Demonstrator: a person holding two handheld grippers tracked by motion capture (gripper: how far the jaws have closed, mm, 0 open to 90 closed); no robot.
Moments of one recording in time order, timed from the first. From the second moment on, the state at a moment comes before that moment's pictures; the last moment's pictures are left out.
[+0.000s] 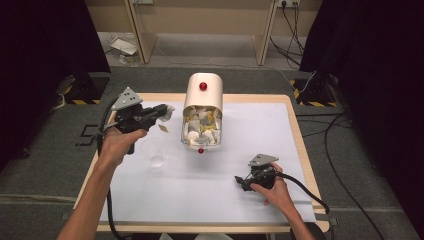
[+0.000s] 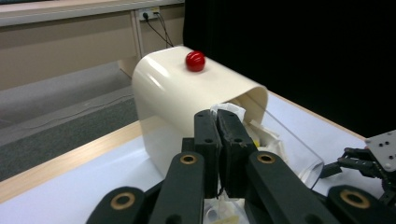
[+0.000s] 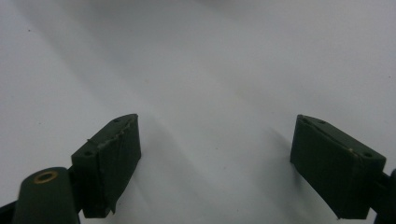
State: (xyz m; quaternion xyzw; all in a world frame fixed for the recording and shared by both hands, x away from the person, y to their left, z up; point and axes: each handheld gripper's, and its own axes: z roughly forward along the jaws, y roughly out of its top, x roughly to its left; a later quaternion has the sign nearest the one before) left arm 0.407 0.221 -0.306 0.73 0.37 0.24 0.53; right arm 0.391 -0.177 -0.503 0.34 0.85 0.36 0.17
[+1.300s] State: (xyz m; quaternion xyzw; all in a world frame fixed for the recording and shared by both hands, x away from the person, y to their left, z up) left arm 0.403 0.267 -0.388 0.71 0.44 0.22 0.51; right arm 0.391 -0.177 -0.503 0.34 0.85 0.36 0.17
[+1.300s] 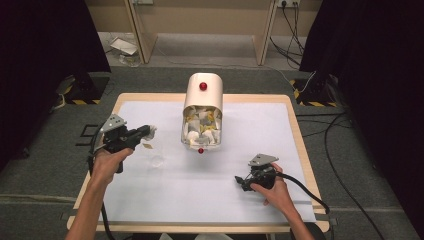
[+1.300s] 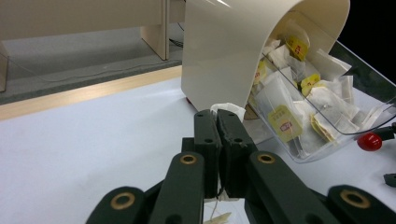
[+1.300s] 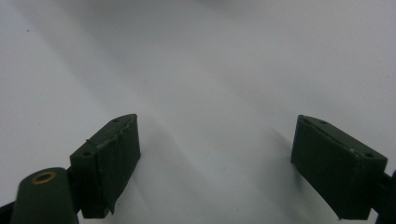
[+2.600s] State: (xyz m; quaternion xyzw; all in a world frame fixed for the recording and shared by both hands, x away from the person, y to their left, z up) left arm 0.393 0.254 -0.430 0.73 0.43 0.22 0.47; right arm 0.391 -0.177 -0.503 0.34 0.85 0.36 0.16
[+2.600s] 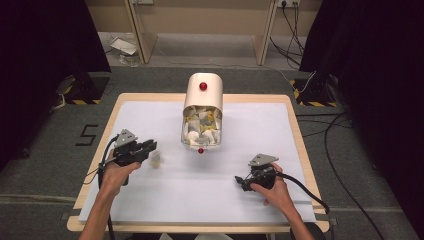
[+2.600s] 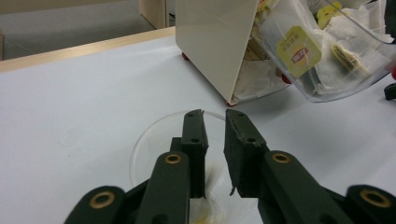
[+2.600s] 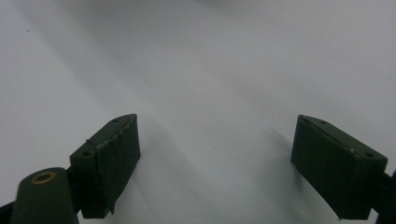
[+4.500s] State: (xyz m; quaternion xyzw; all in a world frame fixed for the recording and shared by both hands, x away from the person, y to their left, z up) left arm 0.338 0.256 -0.452 0.72 0.46 0.23 0.46; right arm 0.391 -0.177 -0.503 0.34 0.85 0.36 0.17
